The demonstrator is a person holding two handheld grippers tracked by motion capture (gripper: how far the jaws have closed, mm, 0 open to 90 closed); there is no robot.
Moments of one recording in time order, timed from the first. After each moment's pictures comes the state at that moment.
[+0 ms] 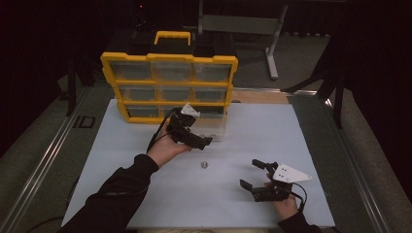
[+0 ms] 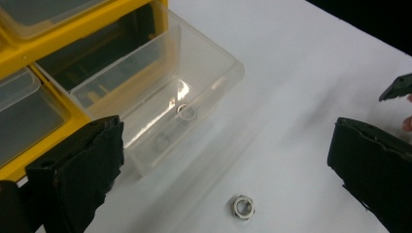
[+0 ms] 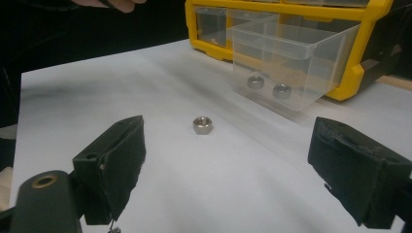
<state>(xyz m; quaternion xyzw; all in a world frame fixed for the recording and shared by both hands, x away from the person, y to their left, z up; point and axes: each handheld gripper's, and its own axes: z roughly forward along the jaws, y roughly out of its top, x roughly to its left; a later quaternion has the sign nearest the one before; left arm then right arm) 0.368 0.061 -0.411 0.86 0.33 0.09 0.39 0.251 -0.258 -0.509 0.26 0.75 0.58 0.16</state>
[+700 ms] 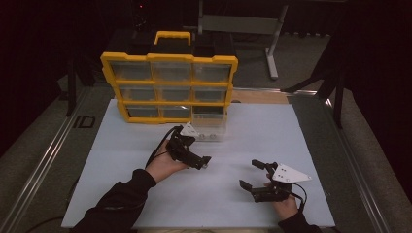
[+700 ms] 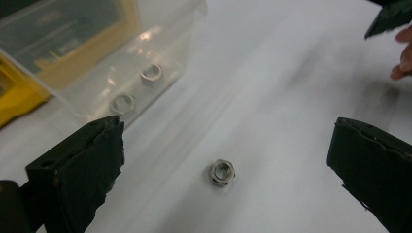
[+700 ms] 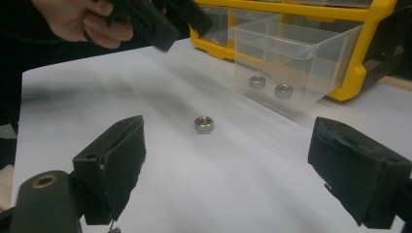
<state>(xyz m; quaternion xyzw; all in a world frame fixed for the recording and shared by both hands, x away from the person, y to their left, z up) 0.342 0.061 -0.453 0.87 0.29 0.07 0.38 0.250 -0.257 -0.509 0.26 0.75 0.58 0.16</state>
